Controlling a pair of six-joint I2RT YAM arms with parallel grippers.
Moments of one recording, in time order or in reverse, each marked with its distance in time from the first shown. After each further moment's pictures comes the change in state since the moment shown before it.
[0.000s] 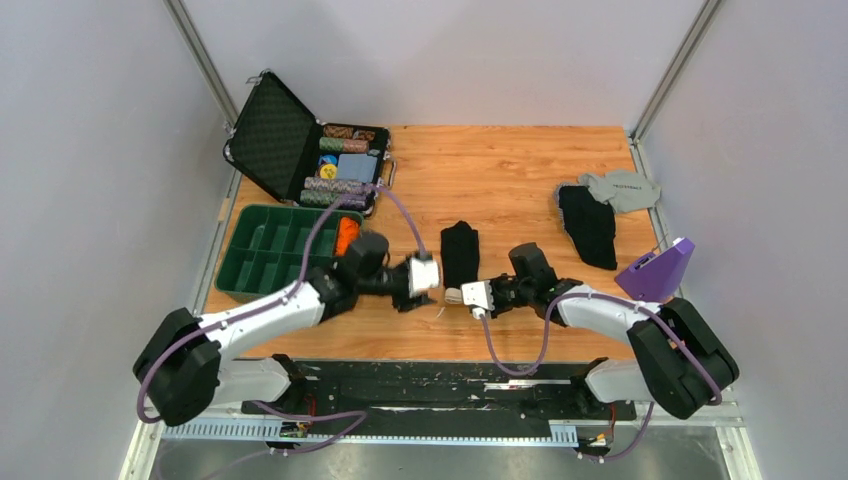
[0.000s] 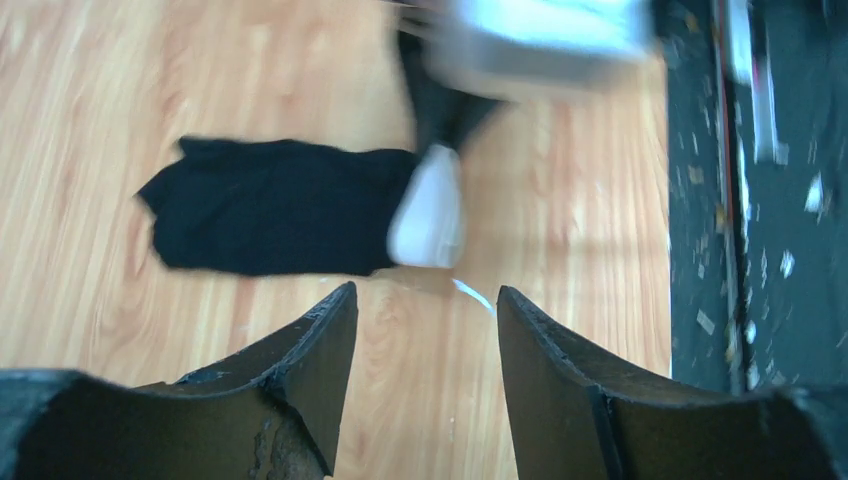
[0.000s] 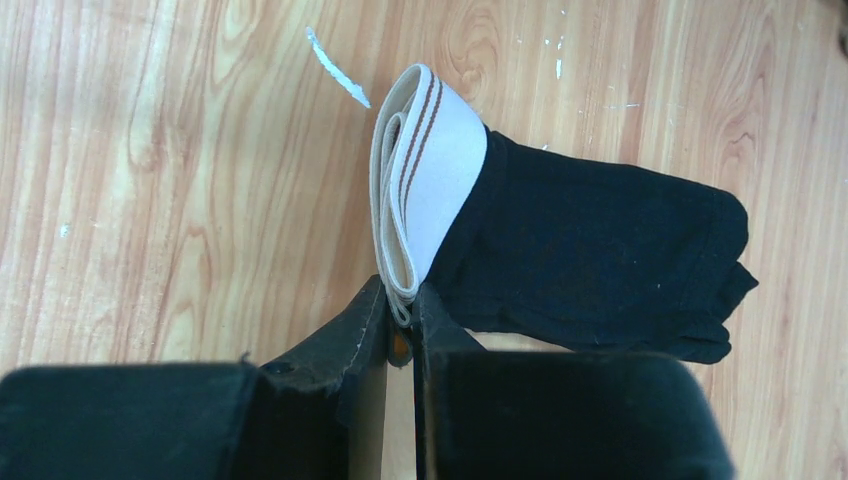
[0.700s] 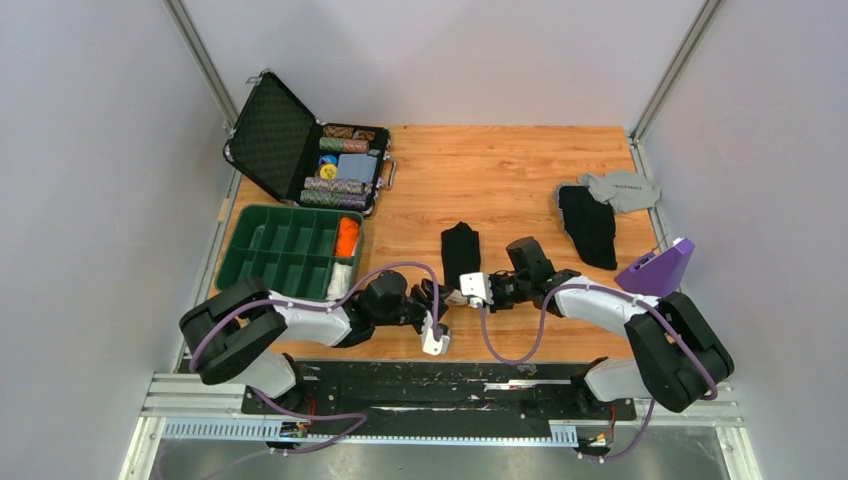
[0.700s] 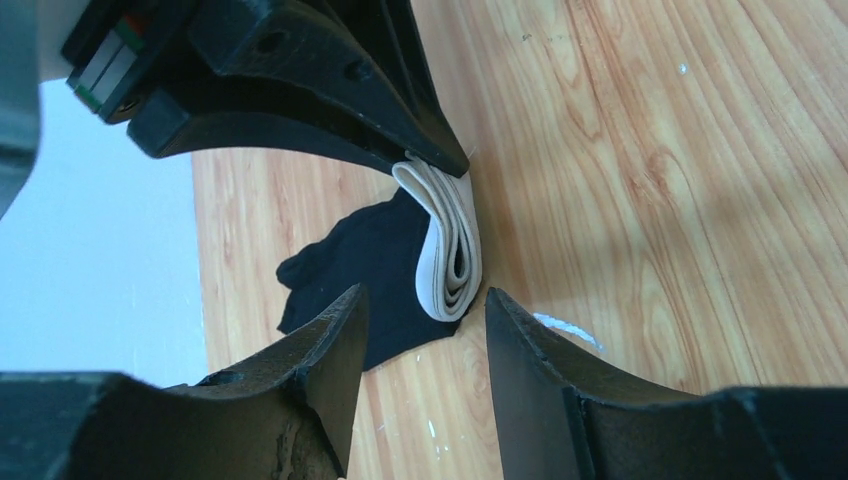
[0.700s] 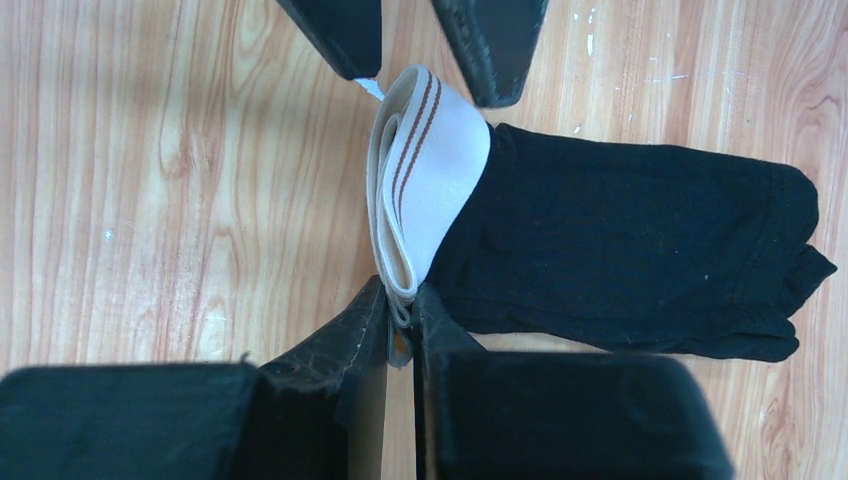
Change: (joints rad) left arm -0.250 0.219 -0.344 0.692 -0.229 0.783; right arm -0.018 0.050 0.103 -0.169 -0.031 0.062
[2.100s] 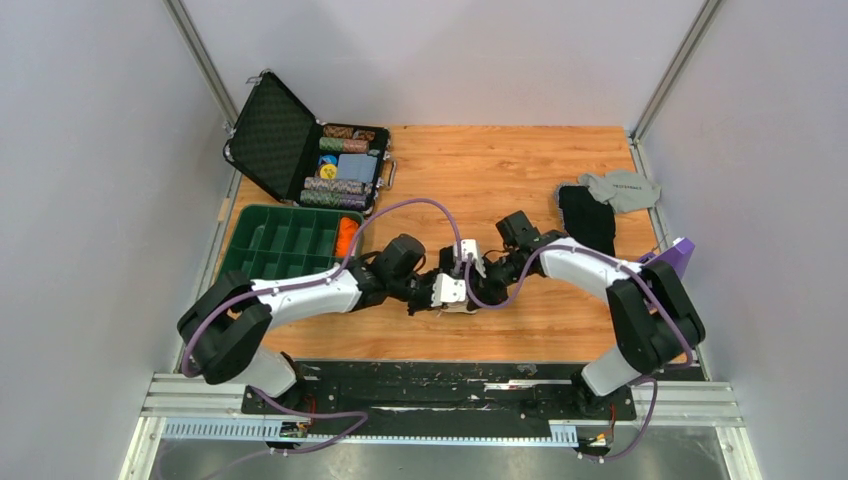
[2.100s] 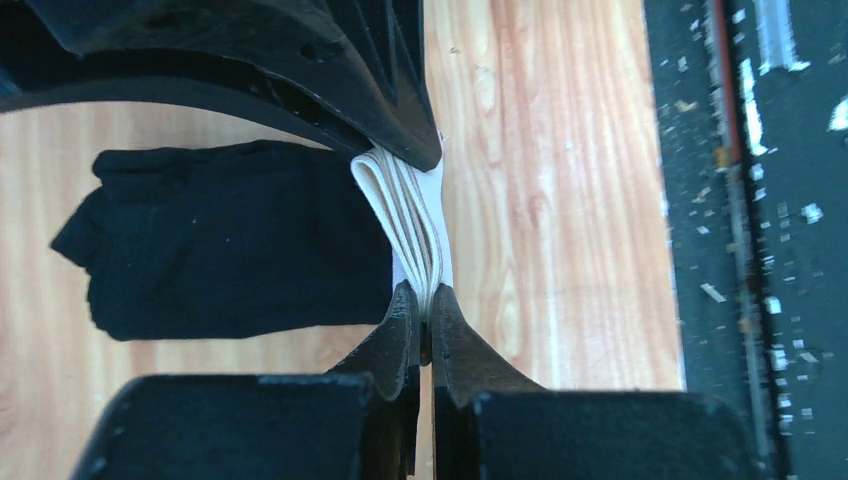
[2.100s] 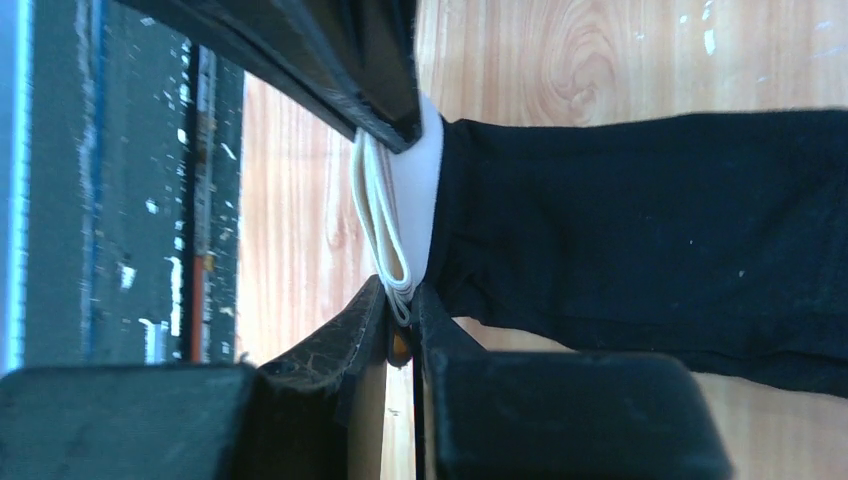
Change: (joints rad) left arm 0.089 0.014 0.364 -0.695 0.158 -0.479; right arm -0.042 0.166 0.307 -0.440 -0.211 0.227
